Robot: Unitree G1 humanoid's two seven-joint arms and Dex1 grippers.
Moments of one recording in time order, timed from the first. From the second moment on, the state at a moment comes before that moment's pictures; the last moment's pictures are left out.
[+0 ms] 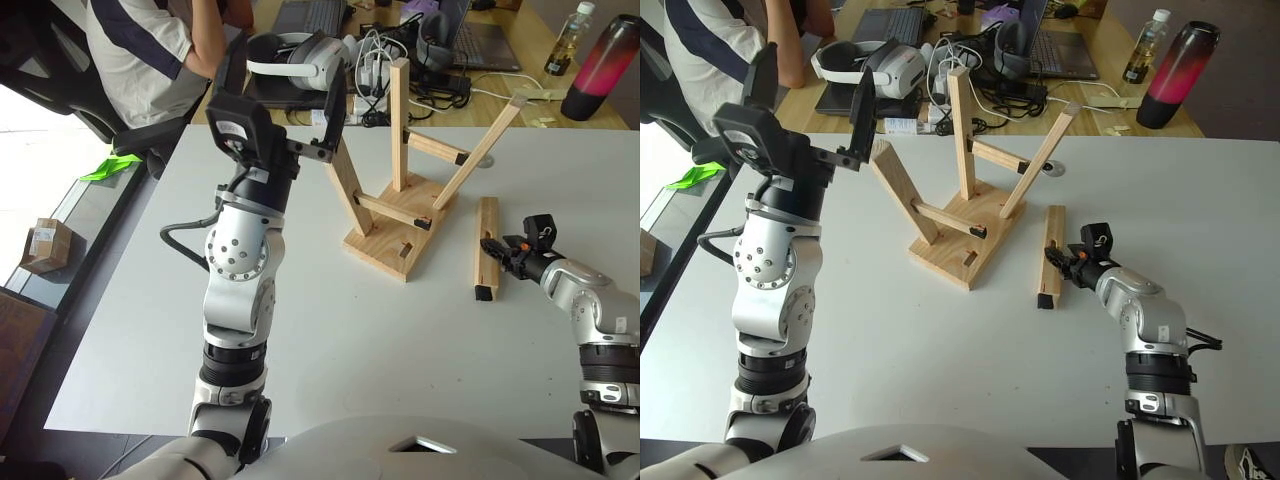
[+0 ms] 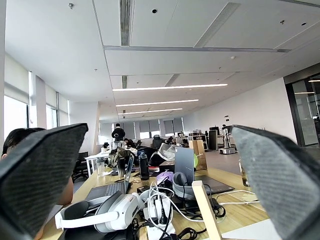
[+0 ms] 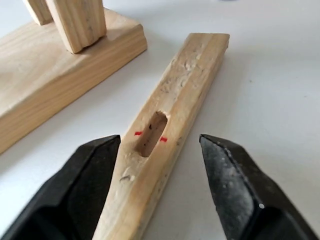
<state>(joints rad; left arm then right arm) -0.28 0.13 -0.07 -0.43 -0.10 0.06 -0.07 -0.18 -0.49 -0.13 0.12 0.35 0.72 0.43</state>
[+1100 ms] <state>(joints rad) -0.37 0.13 0.06 -0.32 -0.07 0.03 -0.06 -0.23 -0.70 -0.09 0.33 0.25 0.85 0.56</state>
